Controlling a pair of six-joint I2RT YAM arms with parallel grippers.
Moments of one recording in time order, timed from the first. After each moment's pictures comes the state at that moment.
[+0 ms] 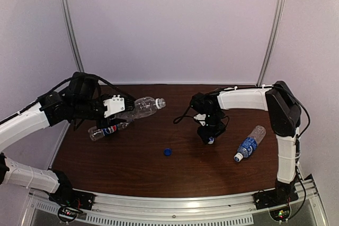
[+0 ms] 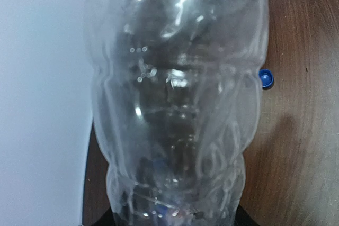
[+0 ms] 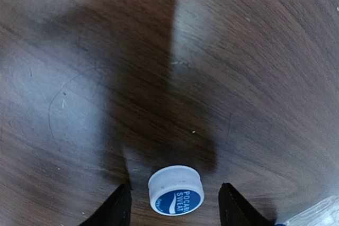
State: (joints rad) left arm -0.71 1.10 1.02 -0.57 0.06 0.87; right arm 0.70 2.06 1.51 -0.99 0.12 0.17
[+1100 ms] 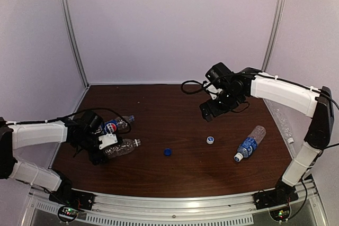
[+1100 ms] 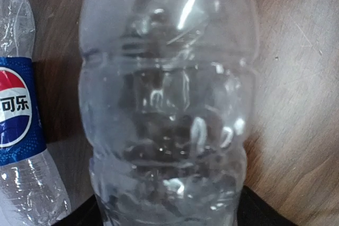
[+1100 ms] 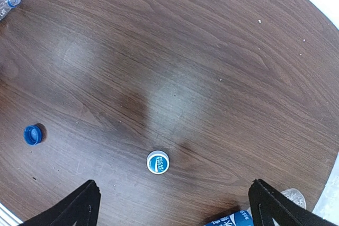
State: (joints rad) left arm -0.48 1.25 0.58 -0.56 0.02 0.67; right arm 0.70 1.68 1.48 -0.91 0.19 0.19
